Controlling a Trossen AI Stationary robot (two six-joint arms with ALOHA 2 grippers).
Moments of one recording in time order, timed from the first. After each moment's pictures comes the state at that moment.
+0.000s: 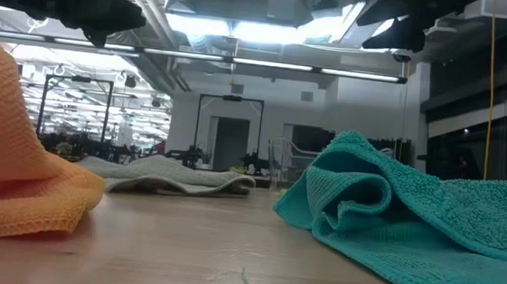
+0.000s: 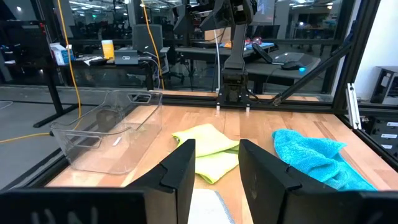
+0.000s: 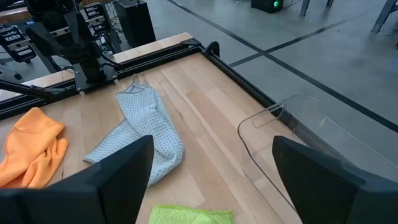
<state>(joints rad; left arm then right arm) -0.10 0.37 0.22 0.11 -0.27 -0.02 -0.17 0.89 0.84 -0.34 0.23 0.23</state>
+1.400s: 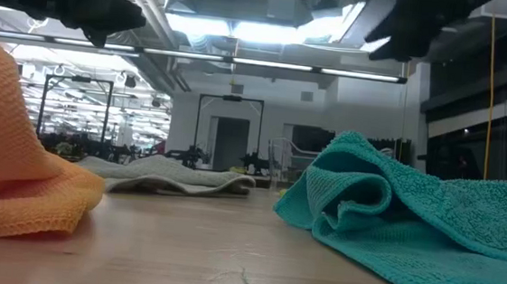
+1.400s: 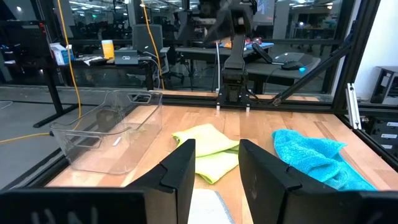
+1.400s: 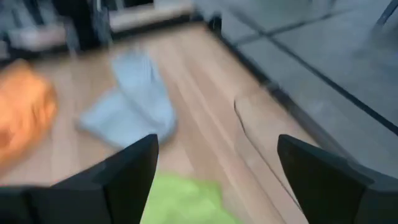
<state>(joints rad) -0.10 0.37 0.22 0.11 -0.27 -0.02 -0.17 0.89 0.84 -0.47 0.23 0.15</state>
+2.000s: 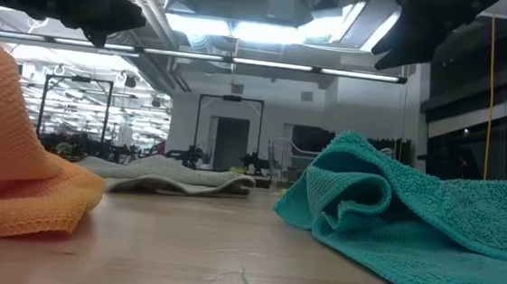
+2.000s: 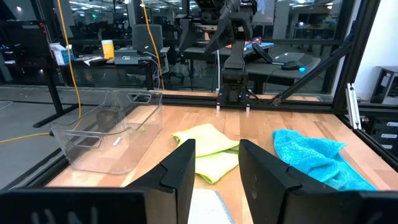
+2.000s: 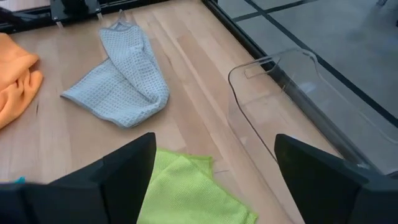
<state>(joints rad) -0.10 0.37 0.22 0.11 -0.27 -0.02 -0.17 0.89 0.84 -0.54 0.23 0.17</state>
